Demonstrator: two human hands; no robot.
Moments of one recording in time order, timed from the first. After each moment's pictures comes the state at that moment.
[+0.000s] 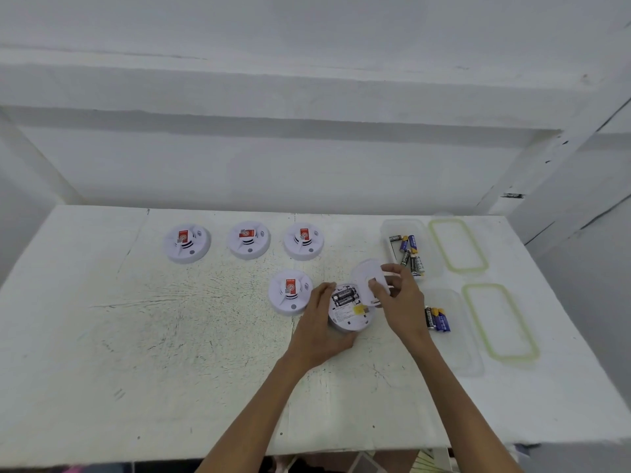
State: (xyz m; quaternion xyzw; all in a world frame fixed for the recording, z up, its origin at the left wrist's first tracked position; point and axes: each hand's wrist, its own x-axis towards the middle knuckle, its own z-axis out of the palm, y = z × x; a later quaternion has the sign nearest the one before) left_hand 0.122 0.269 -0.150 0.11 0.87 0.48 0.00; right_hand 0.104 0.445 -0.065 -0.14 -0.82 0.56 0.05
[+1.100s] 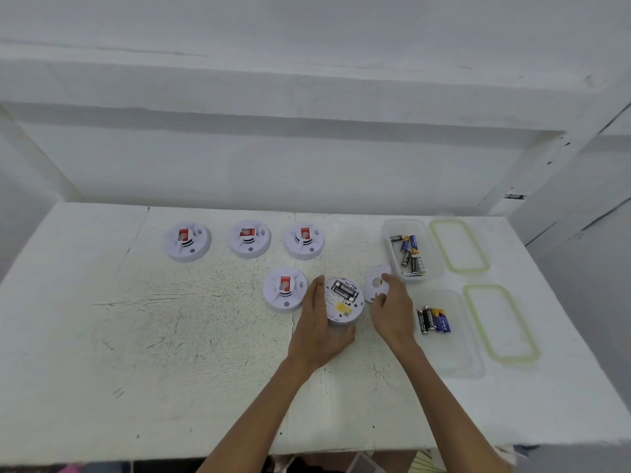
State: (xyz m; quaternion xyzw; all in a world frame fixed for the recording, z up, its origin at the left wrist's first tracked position) left_hand 0.126 0.273 -0.156 0.07 0.89 0.46 -0.04; right_hand 0.099 0.435 -0.101 -0.15 -0.91 0.38 0.04
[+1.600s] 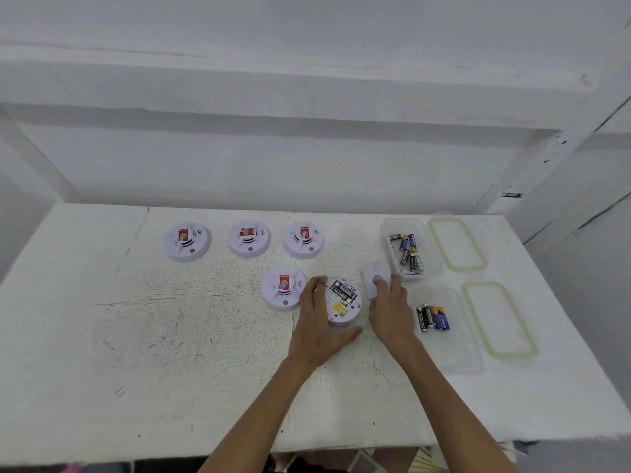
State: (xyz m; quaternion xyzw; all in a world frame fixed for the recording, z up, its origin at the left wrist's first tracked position) left_hand 0.126 0.271 -0.155 0.08 0.88 0.47 -0.06; right_hand 0.095 0.438 -0.114 -0.07 -0.99 0.13 -0.07
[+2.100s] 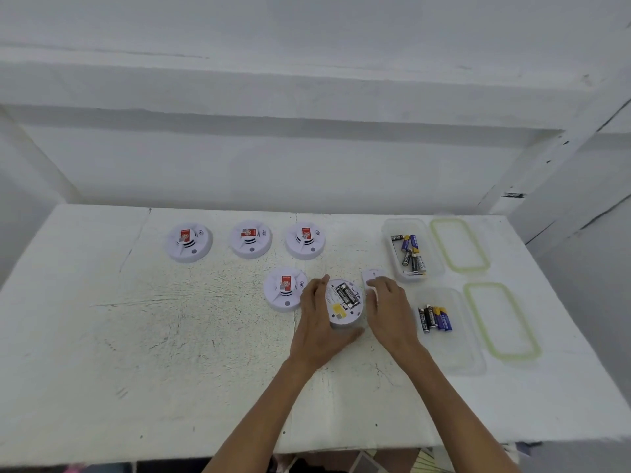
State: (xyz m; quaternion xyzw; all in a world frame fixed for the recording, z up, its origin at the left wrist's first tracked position) left_hand 0.126 0.272 -0.148 0.07 0.87 0.49 -0.04; right_hand 0.107 0.433 -0.102 -0.03 -0.96 0.26 0.04
